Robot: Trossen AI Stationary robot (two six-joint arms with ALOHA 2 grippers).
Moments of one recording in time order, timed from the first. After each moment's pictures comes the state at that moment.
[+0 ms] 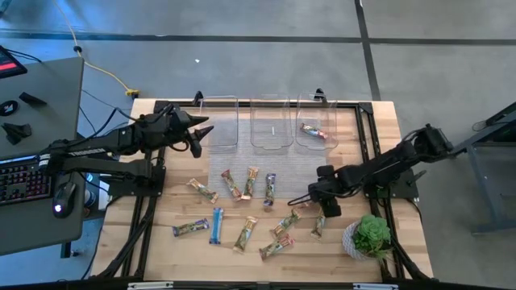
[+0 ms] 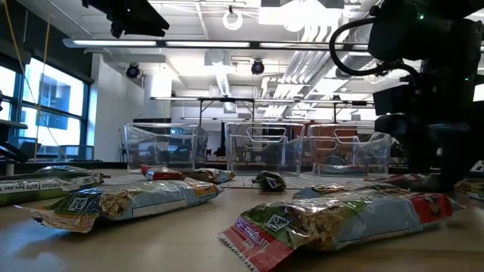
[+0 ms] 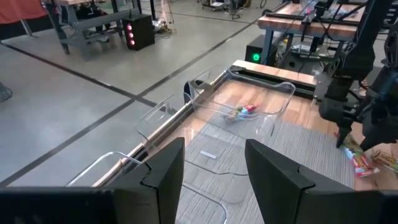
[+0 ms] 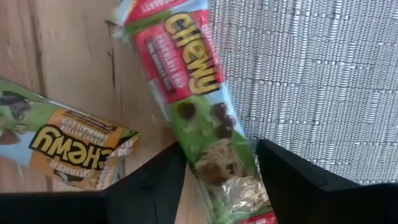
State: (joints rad) left arm 0.17 0.72 0.77 -0.29 -0.38 -0.08; right arm 0.27 1.49 0.63 -0.58 0.08 0.19
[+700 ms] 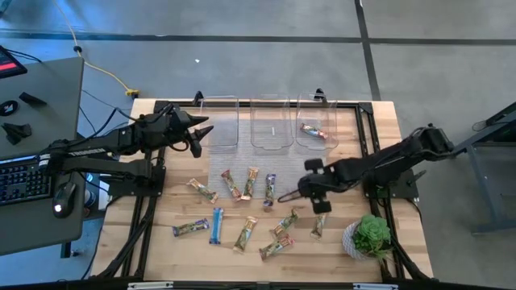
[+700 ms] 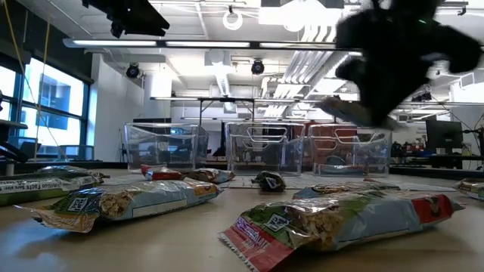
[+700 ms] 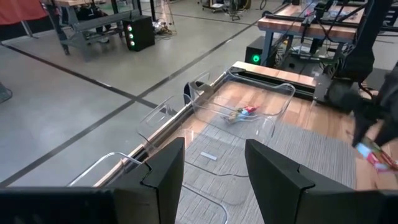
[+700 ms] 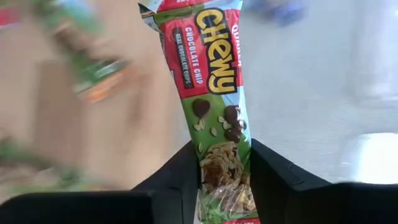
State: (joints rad) left arm 0.17 0.72 0.77 -0.29 -0.38 -0.08; right arm 0.23 1.44 0.94 -0.74 0.20 0.04
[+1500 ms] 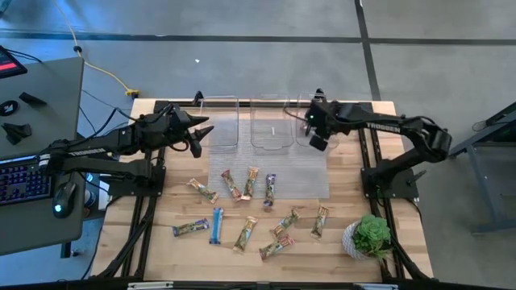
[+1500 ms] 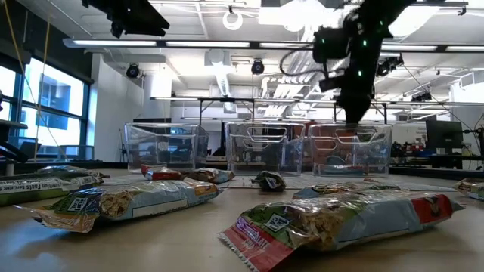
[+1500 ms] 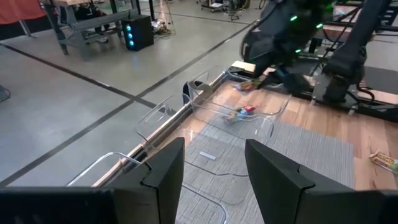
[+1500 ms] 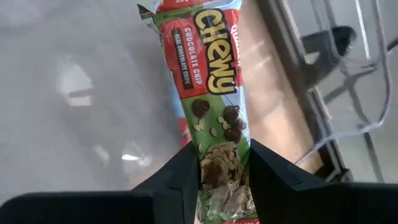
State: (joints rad) left arm 0.17 0.72 0.77 -0.29 -0.37 -0.08; right arm -0.54 1.43 0.99 -0.82 0.37 -0.07
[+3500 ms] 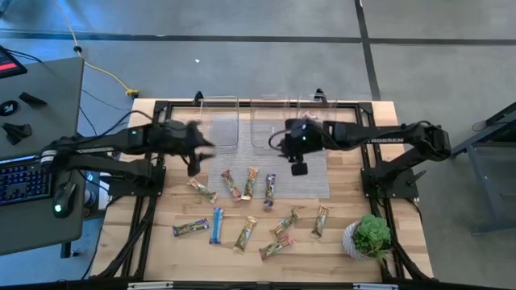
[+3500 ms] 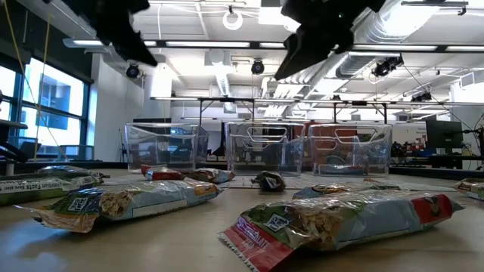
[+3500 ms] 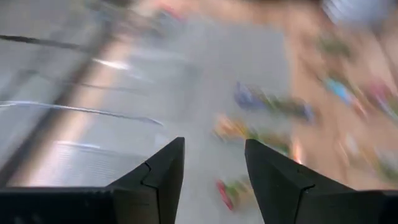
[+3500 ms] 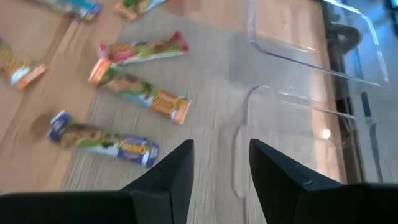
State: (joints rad) left arm 0.16 0.84 0.77 -0.56 0.01 0.05; right arm -0.15 1.43 1.11 -0.44 0.01 -0.37
